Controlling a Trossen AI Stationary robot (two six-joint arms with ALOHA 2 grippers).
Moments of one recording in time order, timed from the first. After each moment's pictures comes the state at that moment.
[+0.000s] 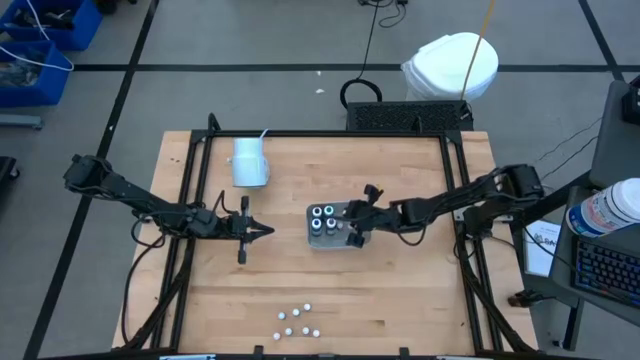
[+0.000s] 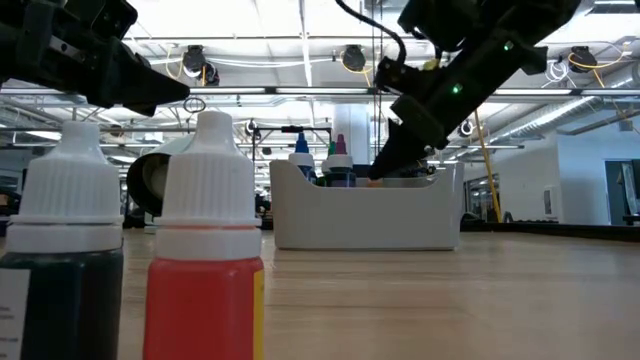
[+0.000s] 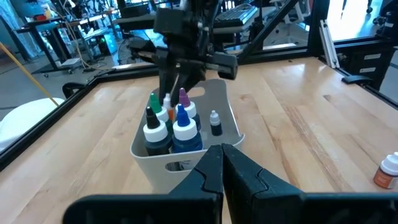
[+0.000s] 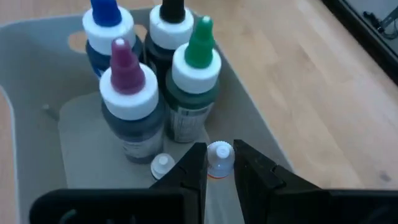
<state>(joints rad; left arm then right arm) -0.34 0.94 0.18 0.58 -0.34 0.05 0.10 1.59 0.79 0.02 0.44 0.20</state>
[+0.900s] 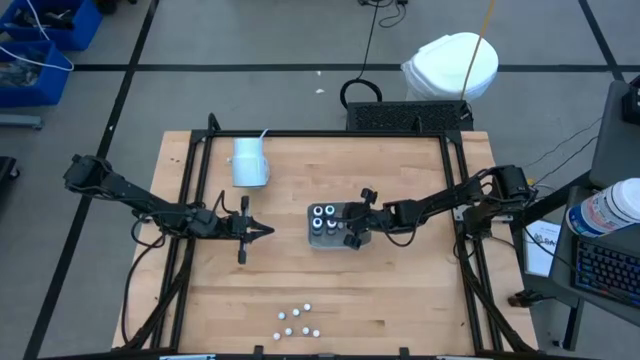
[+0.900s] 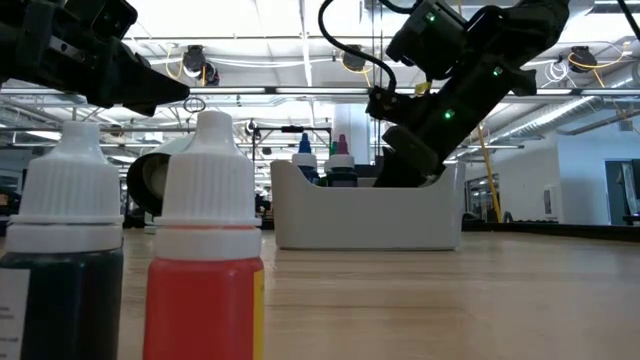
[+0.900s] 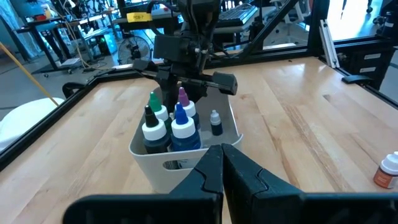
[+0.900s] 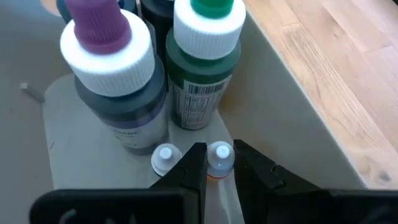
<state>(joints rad) -0.34 0.94 0.18 0.58 -0.34 0.05 0.08 1.68 0.79 0.06 0.39 0.26</state>
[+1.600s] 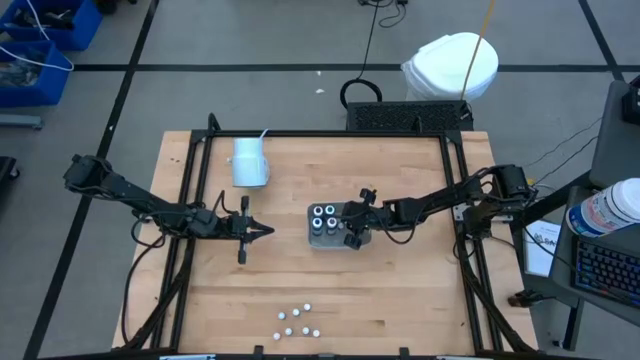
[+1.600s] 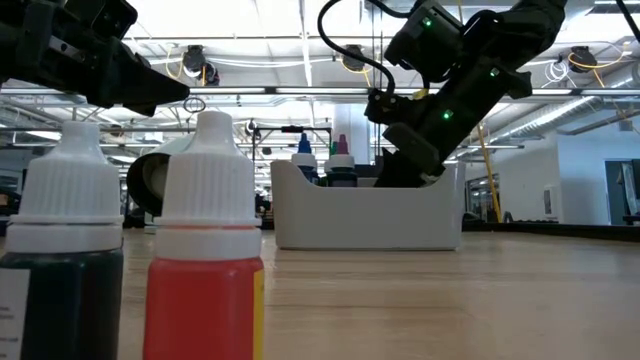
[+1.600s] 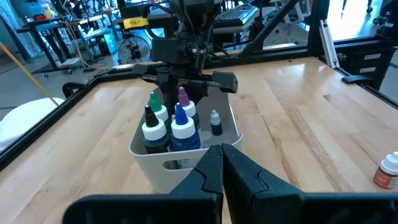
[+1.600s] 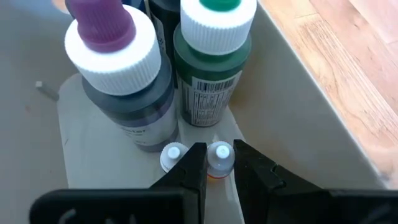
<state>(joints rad) -0.34 0.94 0.18 0.58 -0.34 0.05 0.06 1.68 0.79 0.06 0.31 0.27</state>
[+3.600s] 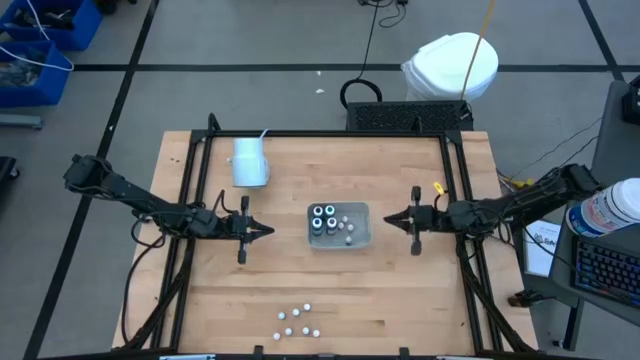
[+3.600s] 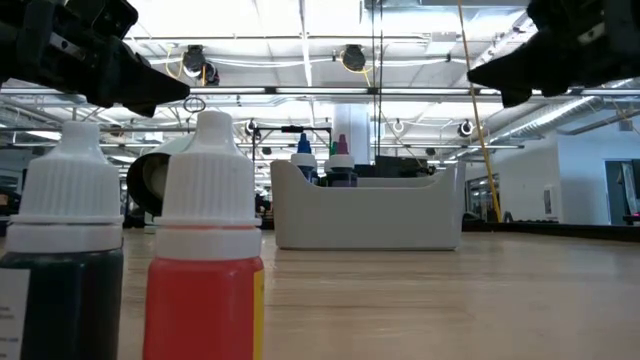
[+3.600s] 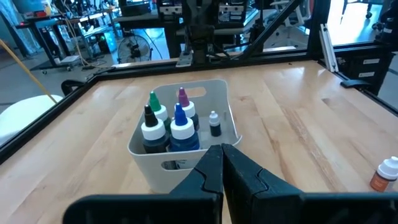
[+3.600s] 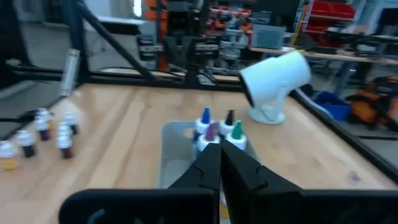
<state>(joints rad) -0.34 0.94 0.18 0.58 -0.34 0.02 0.28 0.69 0.17 0.43 0.33 -0.03</state>
